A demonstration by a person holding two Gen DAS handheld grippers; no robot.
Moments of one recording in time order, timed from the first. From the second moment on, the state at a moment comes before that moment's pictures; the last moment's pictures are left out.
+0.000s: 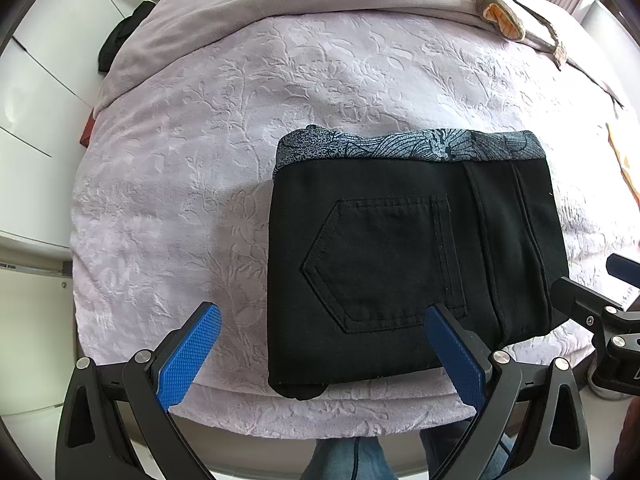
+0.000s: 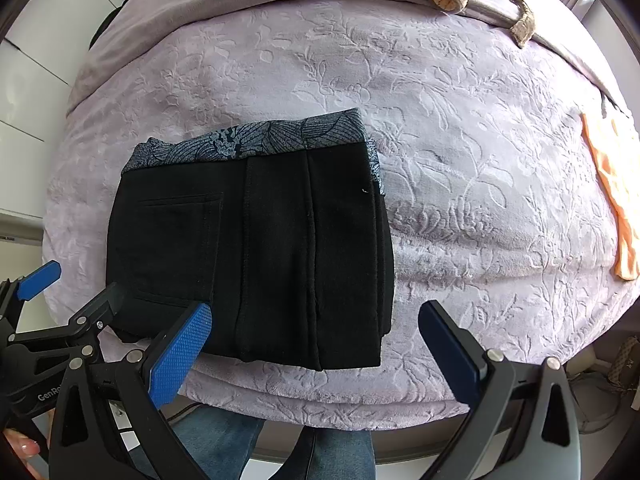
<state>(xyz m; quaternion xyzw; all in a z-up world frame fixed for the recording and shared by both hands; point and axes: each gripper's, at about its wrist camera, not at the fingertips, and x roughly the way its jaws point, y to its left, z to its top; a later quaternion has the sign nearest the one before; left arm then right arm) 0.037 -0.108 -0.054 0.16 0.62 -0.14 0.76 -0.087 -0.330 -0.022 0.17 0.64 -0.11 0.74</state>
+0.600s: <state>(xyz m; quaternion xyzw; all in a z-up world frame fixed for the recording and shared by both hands) 0.036 -0.109 -0.054 0.16 0.62 -0.15 0.76 -0.088 -0.329 -0.023 0.16 0.64 -0.11 0.74</state>
